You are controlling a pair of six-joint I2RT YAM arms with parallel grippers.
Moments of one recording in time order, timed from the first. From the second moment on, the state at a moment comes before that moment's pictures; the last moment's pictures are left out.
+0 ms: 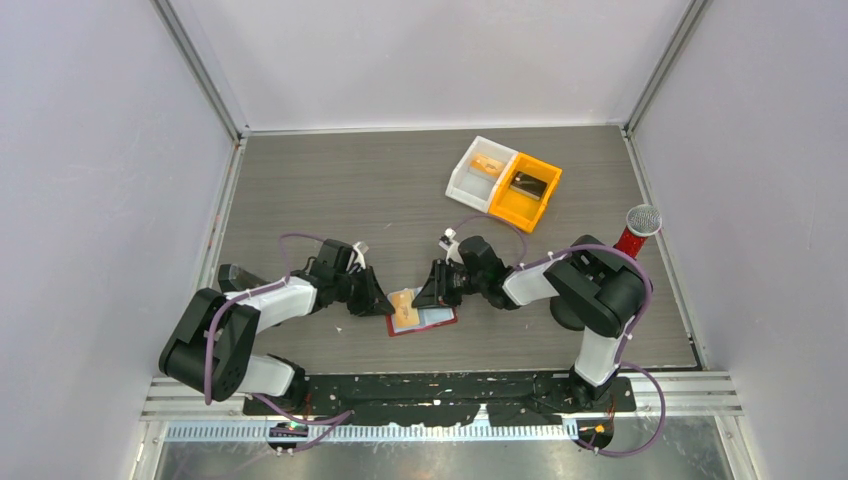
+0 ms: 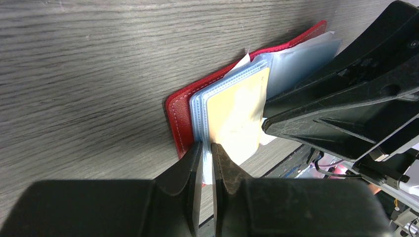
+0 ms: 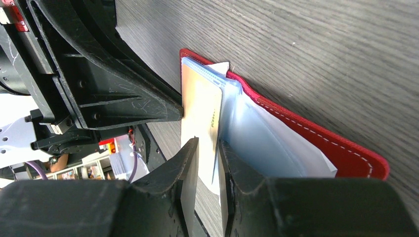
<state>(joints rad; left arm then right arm) -0.42 1.37 0.48 -0.09 0.48 -0.74 0.74 1.80 0.65 0.54 -0.56 0.92</state>
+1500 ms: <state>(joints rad) -0.41 1.36 0.46 -0.09 0.48 -0.76 0.71 1.85 0.60 0.72 -0.60 1.00</state>
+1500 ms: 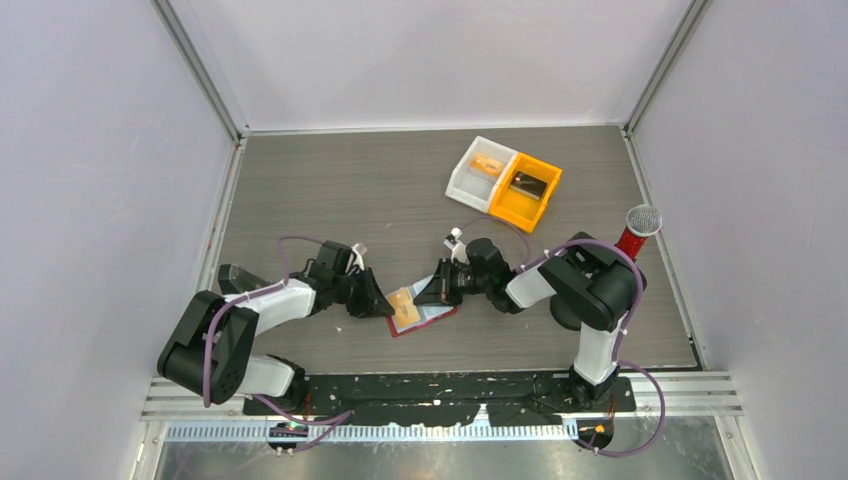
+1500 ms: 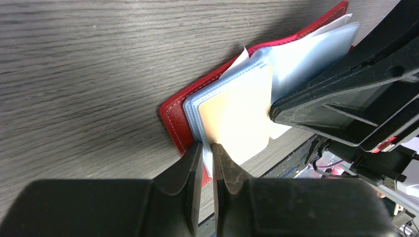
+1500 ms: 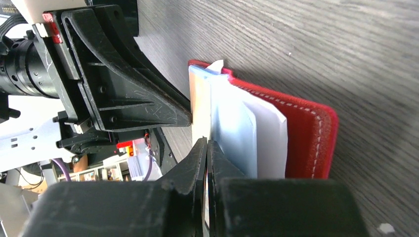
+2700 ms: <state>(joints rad) -0.42 1.30 0.47 -0.17 0.44 -0.75 0.73 1.77 0.64 0.54 -0.58 0.87</state>
